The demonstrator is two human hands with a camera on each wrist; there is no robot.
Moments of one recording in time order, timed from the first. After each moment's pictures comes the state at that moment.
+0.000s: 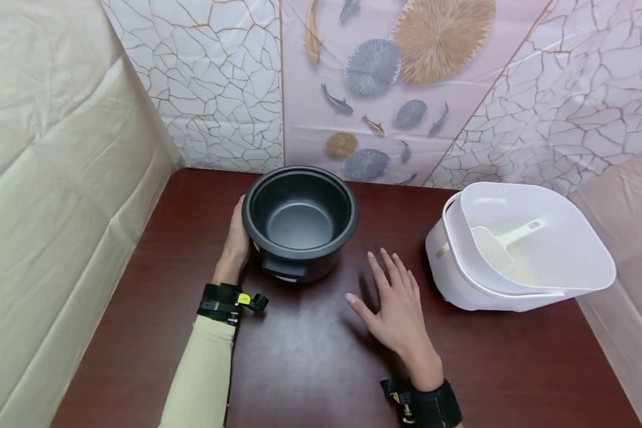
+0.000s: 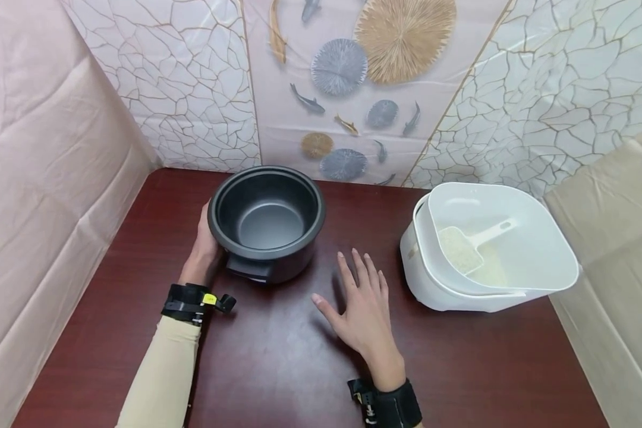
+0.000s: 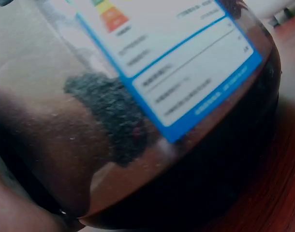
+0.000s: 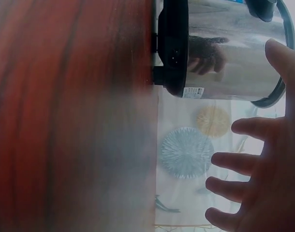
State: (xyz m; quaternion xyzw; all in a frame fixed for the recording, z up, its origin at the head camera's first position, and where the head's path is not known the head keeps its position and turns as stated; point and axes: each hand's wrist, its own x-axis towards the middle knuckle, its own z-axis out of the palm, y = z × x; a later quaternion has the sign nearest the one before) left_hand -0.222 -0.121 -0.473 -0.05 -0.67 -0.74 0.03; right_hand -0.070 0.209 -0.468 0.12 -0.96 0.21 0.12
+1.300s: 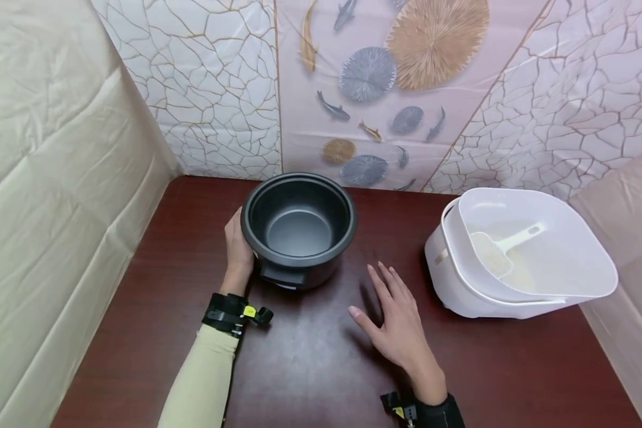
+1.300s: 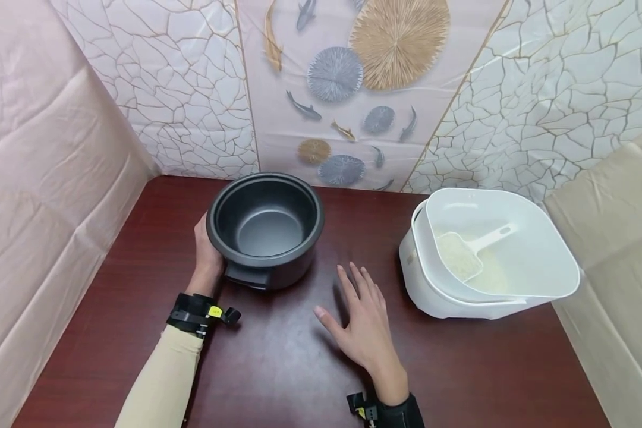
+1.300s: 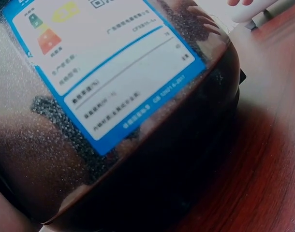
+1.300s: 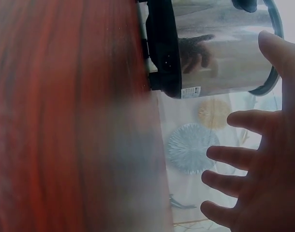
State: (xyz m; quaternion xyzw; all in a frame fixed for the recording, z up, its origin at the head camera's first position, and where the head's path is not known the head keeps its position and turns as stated) left_hand -0.220 -0.100 -0.483 -0.03 -0.64 -0.74 0.18; right_hand -0.063 0.219 -0.475 0.12 -0.95 0.27 0.09
